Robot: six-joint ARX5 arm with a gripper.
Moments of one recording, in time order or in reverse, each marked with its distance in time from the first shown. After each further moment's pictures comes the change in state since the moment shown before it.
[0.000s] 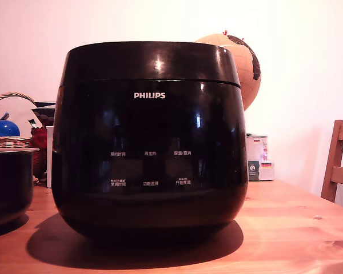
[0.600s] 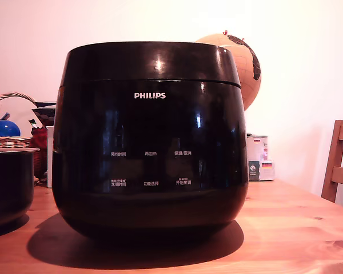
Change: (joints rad) arm -0.256 0.526 0.220 -0.006 0.120 0.265
